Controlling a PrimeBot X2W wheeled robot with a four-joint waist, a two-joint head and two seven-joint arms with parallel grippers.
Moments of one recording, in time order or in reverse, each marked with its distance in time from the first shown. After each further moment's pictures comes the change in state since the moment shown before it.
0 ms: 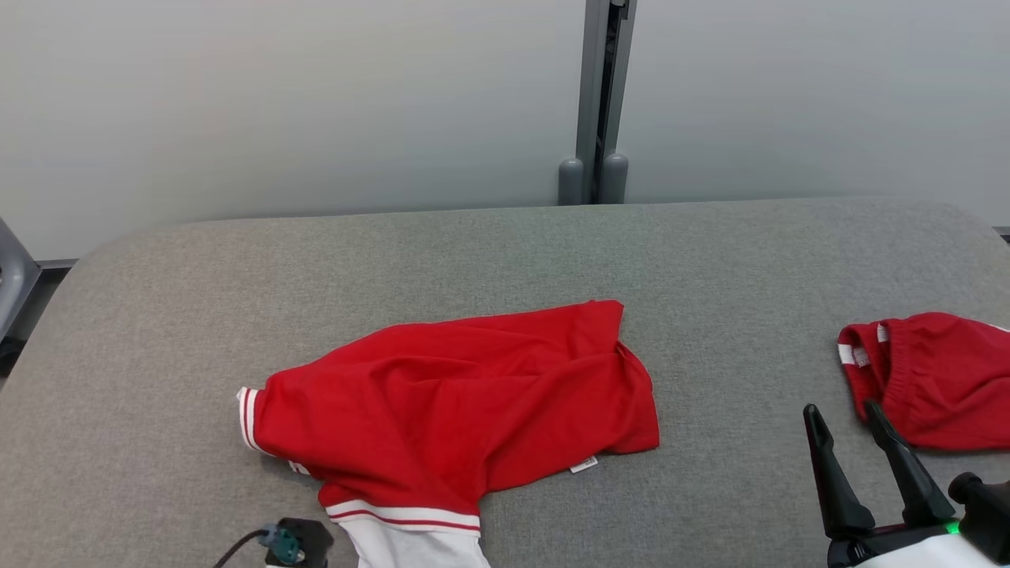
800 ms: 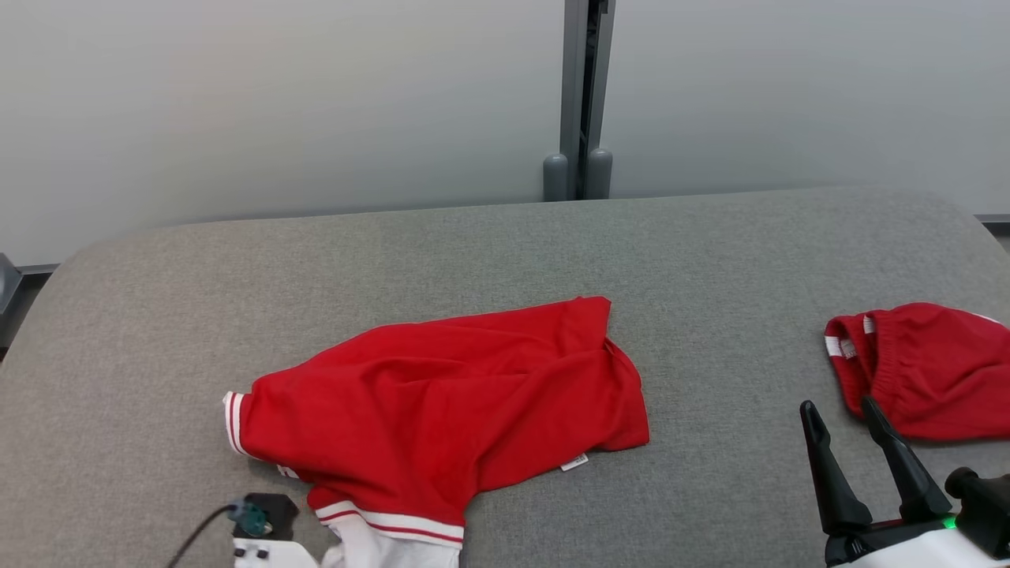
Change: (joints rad) left arm -0.082 -0.044 0.013 0.210 -0.011 -0.058 -0.085; right arm -0.013 -0.007 0.010 0.004 0.004 0.000 0.007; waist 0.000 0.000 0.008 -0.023
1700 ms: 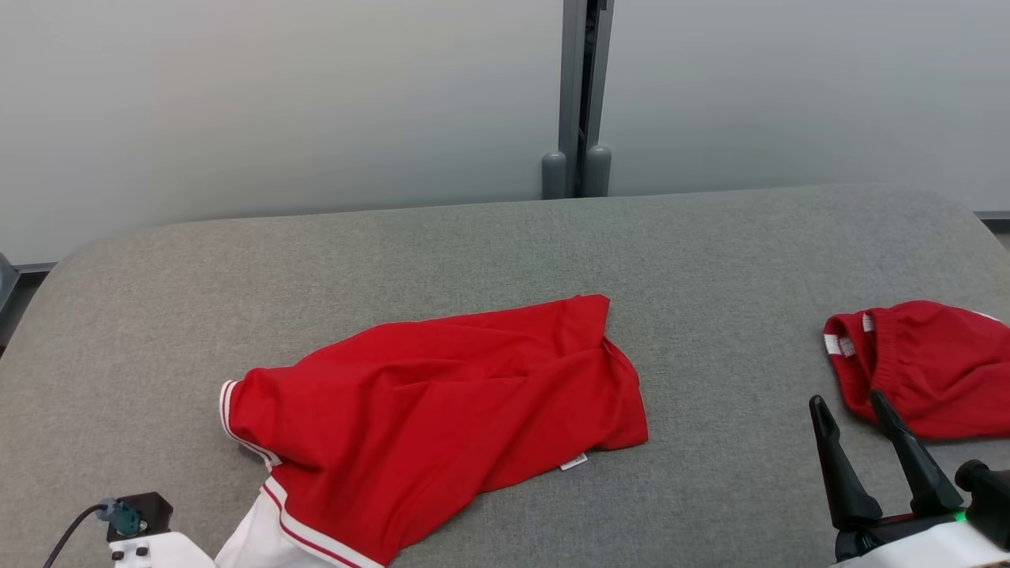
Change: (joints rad) left arm 0.017 0.108 0.147 0.094 -0.094 0.046 -0.003; right arm -0.002 -0.015 -0.018 -0.016 0.000 0.000 0.028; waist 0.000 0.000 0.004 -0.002
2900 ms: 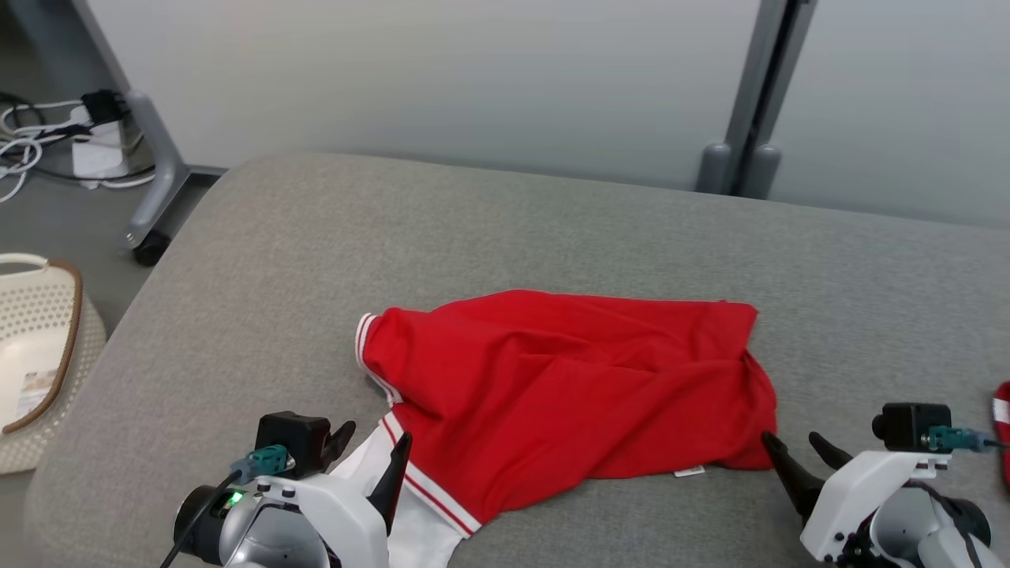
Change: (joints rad) left arm -0.086 -0.123 -0.135 -0.341 0.190 -0.031 -0.305; right arm -0.282 -0.055 0.170 0.478 0.249 0.000 0.317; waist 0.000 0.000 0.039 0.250
